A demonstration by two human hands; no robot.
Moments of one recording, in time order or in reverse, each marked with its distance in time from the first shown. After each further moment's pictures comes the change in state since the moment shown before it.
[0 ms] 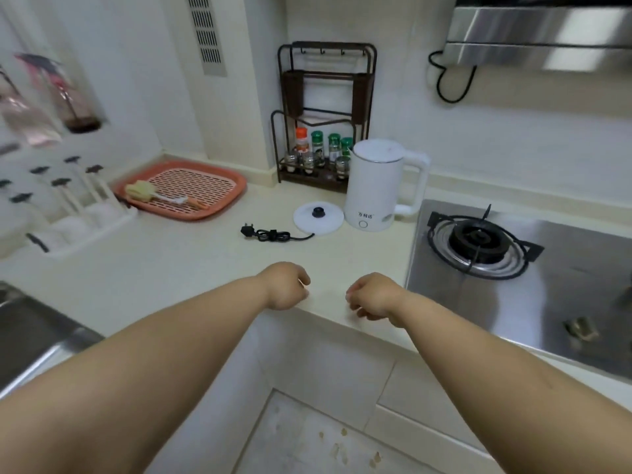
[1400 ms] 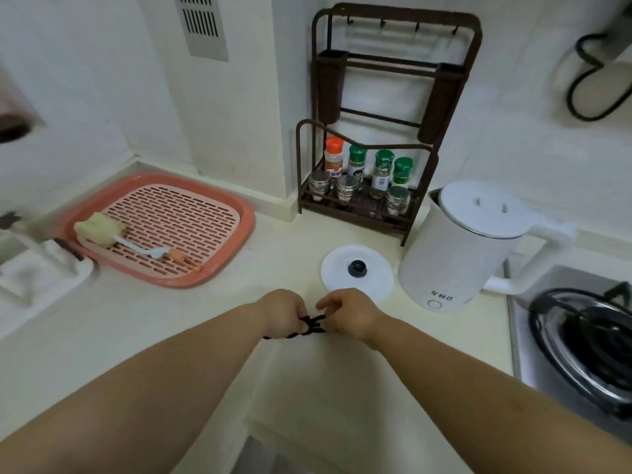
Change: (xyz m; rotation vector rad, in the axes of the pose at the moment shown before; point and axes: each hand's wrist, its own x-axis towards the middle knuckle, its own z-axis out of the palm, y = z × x) left_hand 0.245 -0.136 -0.071 -0.097 -0.234 -0.044; right_hand 0.262 -0.128 0.028 -0.060 -0.107 -0.095
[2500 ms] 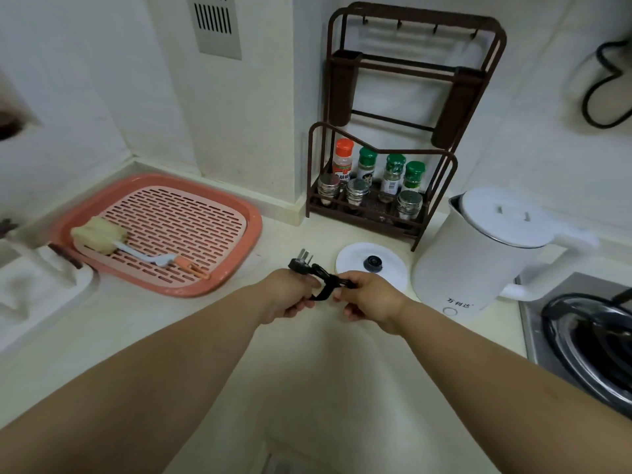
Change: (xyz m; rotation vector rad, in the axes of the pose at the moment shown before) left_hand 0.003 -0.005 -0.038 -0.890 0.028 -0.145; right_hand 0.018 -0.024 -0.016 0.388 -0.004 0.019
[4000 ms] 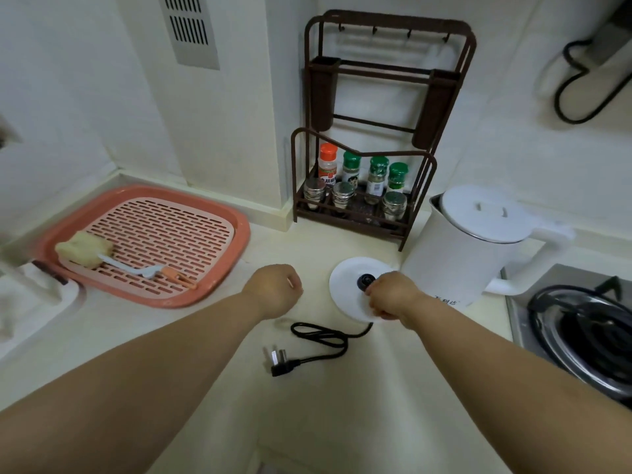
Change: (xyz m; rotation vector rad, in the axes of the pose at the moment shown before) left_hand 0.014 -0.001 -0.004 0.742 0.302 0.361; right_hand -0.009 -0.002 -0.038 -0.458 0.278 0.274
